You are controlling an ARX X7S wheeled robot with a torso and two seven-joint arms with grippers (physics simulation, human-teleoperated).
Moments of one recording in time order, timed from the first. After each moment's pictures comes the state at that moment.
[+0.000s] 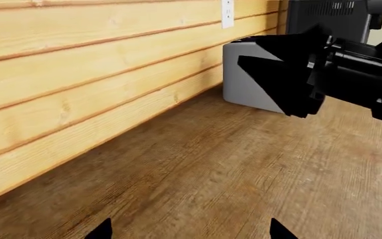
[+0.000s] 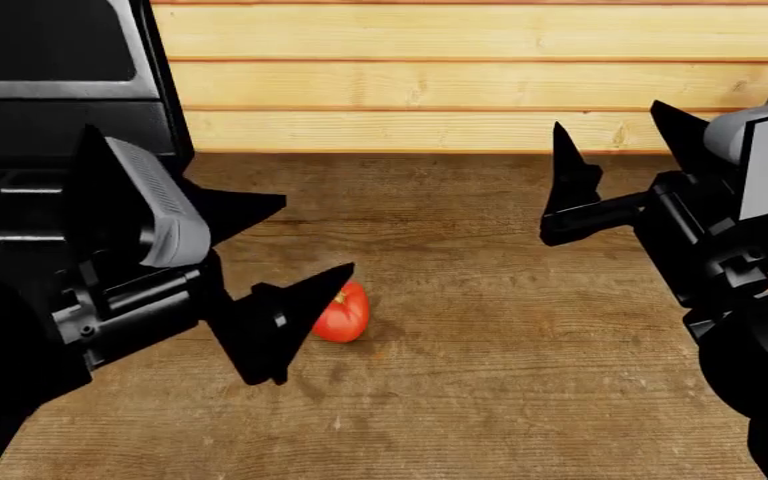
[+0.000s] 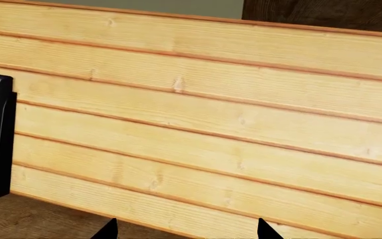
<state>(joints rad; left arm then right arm) -0.84 -0.65 0.04 0.57 -1.24 -1.23 0.14 0.67 0.51 0.03 -0.60 0.63 0.93 0.10</state>
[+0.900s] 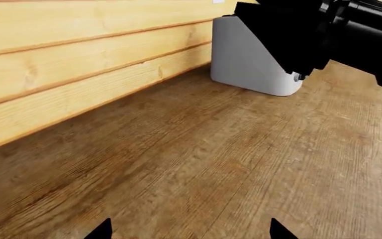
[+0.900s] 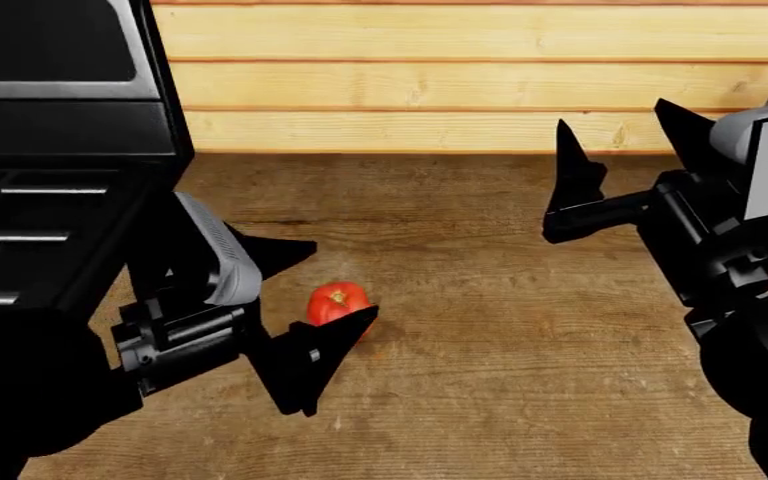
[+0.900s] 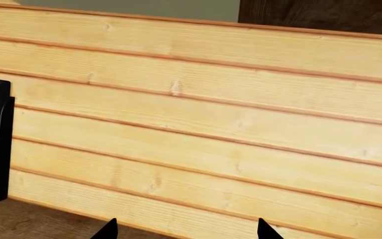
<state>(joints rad) -0.72 -0.61 0.15 0.54 -1.11 -1.12 0.21 0.66 0.51 0.03 -0.59 0.64 0.91 0.11</state>
